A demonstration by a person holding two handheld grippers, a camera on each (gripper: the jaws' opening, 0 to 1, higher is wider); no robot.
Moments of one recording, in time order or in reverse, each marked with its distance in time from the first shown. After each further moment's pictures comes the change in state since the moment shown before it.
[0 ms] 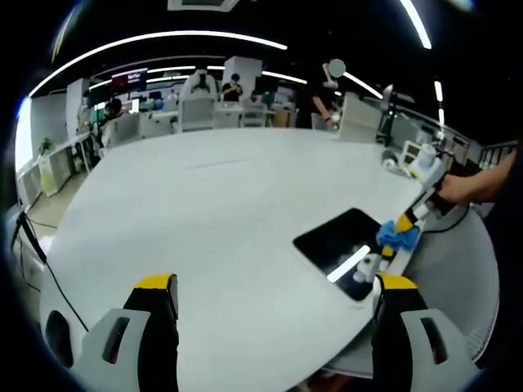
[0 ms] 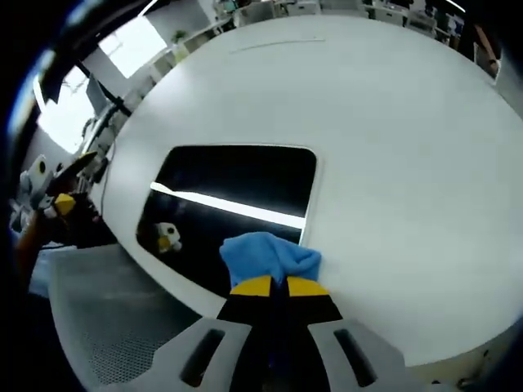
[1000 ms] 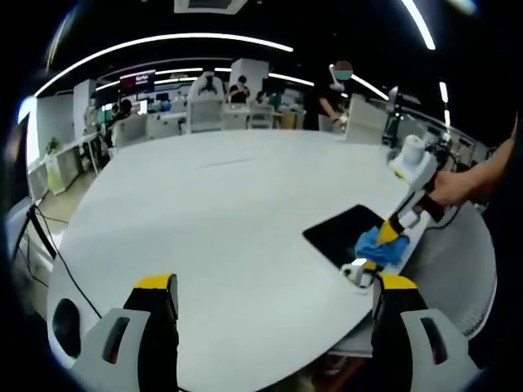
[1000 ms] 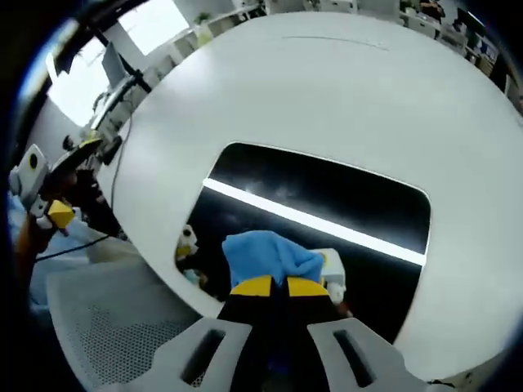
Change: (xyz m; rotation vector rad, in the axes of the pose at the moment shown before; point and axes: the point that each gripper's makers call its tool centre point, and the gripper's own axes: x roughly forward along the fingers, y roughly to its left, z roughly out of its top) left arm -0.027 0.012 -0.011 -0.004 -0.009 0.043; right arm 0.043 0.115 0.034 -0.142 0.053 0.035
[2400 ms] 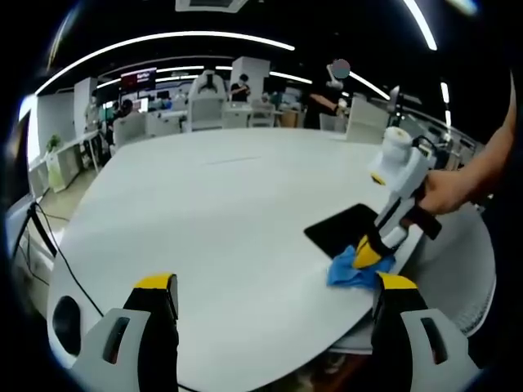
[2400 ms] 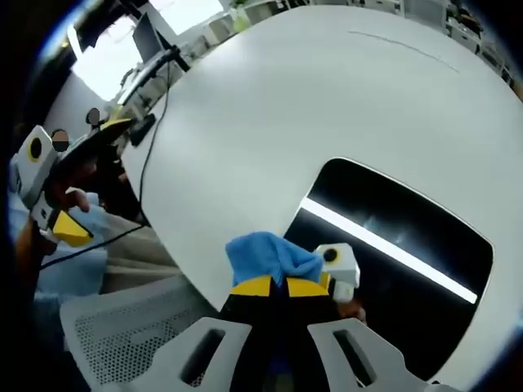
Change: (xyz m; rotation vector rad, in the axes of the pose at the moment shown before) left arm -0.001 0.004 -0.003 -0.012 0.006 0.002; right arm 0.025 0.071 0.024 -0.125 0.051 0.111
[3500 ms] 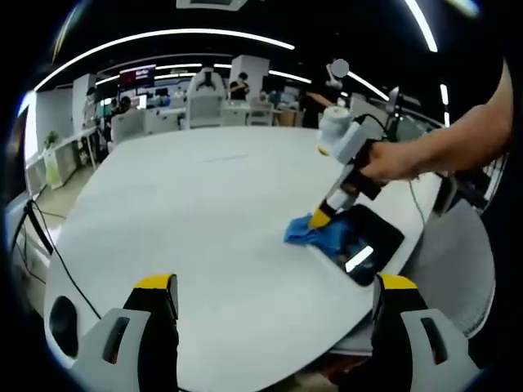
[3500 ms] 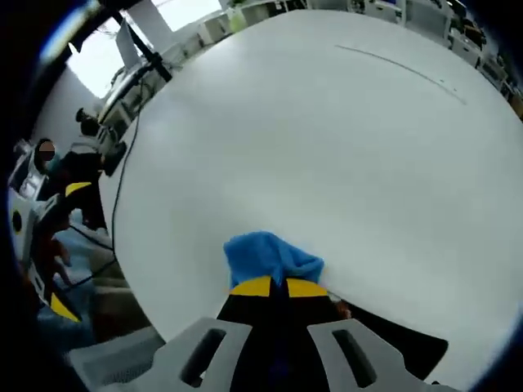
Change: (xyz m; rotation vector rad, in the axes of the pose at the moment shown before) left arm 0.006 0.003 0.000 -0.011 0.010 -0.017; right arm 0.013 -0.054 0.084 -0.018 0.001 -0.059
